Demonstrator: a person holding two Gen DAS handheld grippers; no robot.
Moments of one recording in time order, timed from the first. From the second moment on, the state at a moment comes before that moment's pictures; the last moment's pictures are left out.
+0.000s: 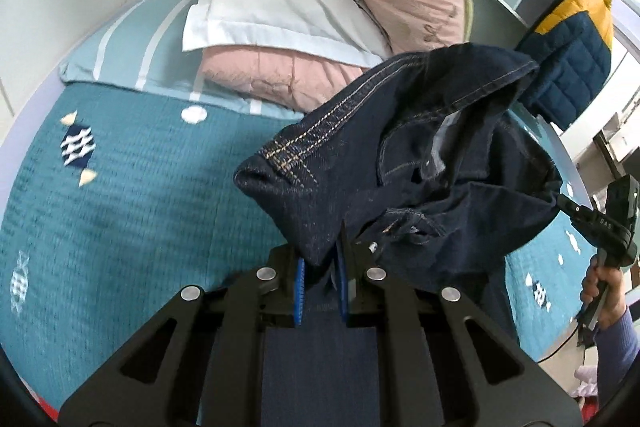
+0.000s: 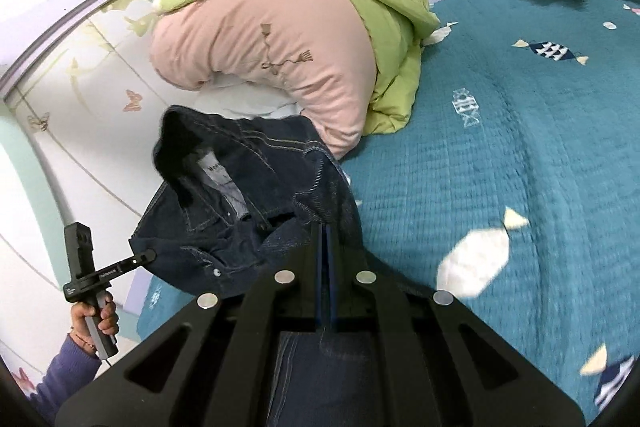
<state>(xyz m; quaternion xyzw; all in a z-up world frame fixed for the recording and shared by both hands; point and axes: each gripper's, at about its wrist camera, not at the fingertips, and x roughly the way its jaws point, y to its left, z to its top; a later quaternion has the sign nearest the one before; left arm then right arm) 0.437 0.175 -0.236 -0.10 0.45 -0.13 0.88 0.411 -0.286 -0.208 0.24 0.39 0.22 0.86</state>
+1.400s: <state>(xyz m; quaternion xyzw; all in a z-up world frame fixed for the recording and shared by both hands) 0.202 0.192 -0.288 -0.10 0.49 -0.09 0.86 0.225 -0.265 -0.329 0.19 0.55 0.11 0.81</state>
